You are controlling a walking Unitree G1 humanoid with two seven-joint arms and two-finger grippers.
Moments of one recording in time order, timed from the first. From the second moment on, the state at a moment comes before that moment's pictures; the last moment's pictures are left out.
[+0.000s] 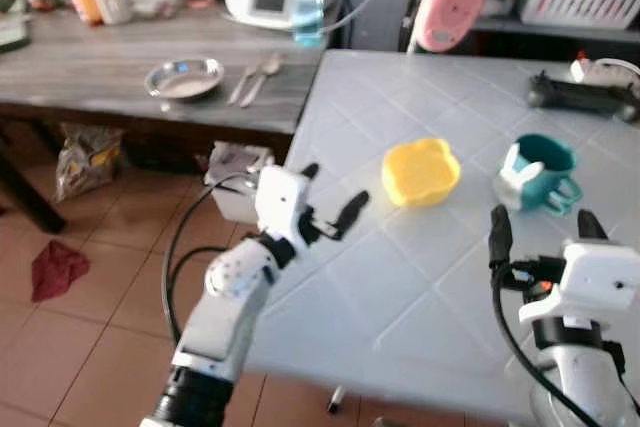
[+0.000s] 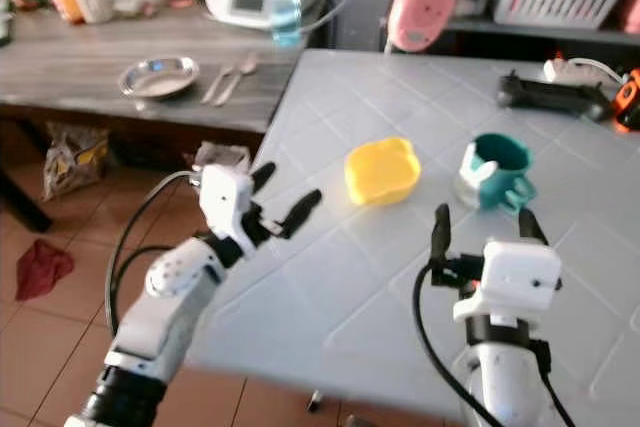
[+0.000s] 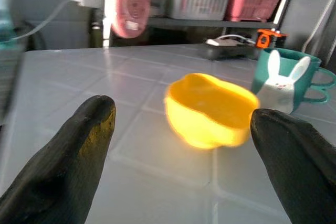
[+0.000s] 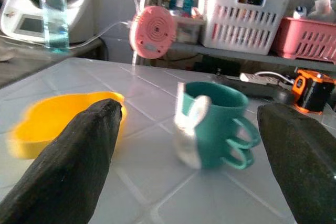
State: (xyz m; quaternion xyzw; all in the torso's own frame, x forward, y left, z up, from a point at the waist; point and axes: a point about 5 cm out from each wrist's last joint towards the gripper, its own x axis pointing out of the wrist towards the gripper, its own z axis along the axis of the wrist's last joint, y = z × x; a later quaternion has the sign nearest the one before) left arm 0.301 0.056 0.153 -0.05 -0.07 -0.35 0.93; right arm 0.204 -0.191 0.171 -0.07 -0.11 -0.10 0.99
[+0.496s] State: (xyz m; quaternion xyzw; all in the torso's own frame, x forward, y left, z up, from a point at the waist) left arm 0.301 0.061 0.153 -0.05 -0.06 -0.37 0.93; right arm 0.193 -0.193 0.164 -0.06 -0.08 -0.08 0.99
